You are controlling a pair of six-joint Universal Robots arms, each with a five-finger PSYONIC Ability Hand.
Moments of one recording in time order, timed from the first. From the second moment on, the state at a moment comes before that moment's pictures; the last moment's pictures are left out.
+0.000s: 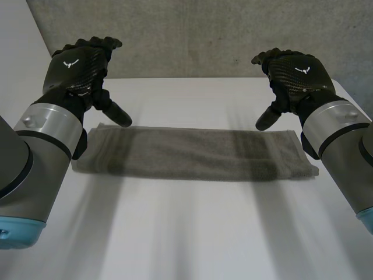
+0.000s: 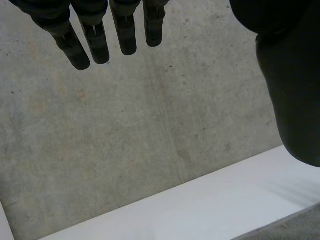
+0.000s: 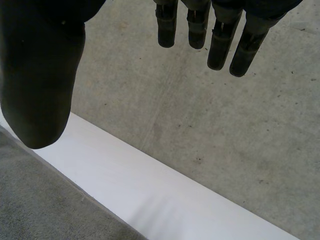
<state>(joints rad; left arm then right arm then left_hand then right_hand) 4.19 -1.66 -1.54 3.28 -1.74 3.13 2.04 -1.43 1.47 -0.03 1.57 3.05 0.24 0.24 0.22 0.24 0.07 0.23 0.25 0.24 0.25 0.07</state>
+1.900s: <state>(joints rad) 4.39 -1.79 -1.58 3.33 -1.51 3.12 1.86 -1.04 1.23 -0.09 1.55 2.49 0.24 0.24 0.22 0.24 0.07 1.32 1.30 1.35 1.34 1.15</state>
